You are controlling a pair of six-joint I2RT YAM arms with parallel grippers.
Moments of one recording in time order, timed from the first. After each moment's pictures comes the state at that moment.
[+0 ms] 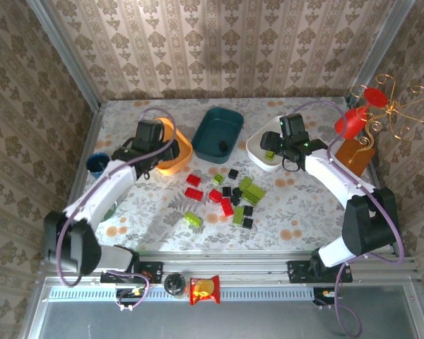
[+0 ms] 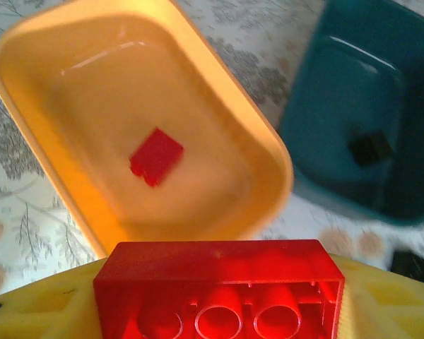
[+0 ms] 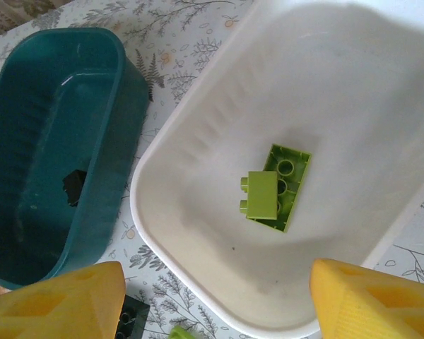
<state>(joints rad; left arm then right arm) -0.39 1.40 1.11 -0.50 -0.10 -0.40 0.25 1.50 1.11 -0.40 0.06 0.52</state>
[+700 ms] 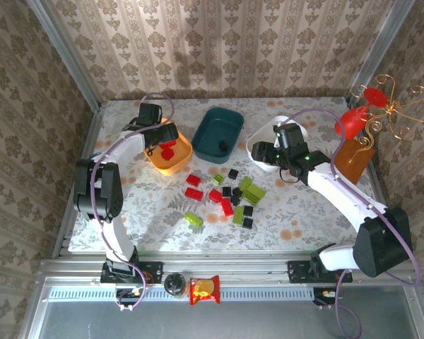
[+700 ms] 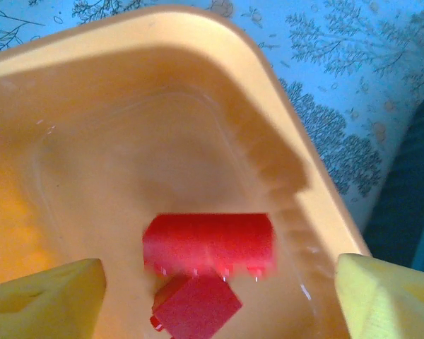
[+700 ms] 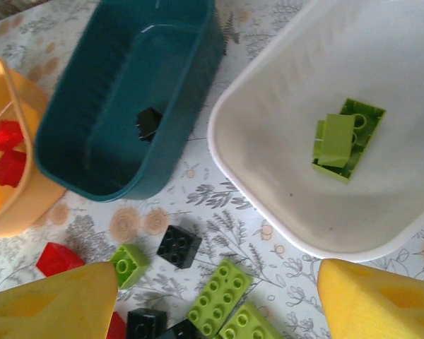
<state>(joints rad) -0.24 1.83 1.37 -0.42 -0.02 -0.41 0.36 1.34 1.02 -0.41 -0.01 0.50</state>
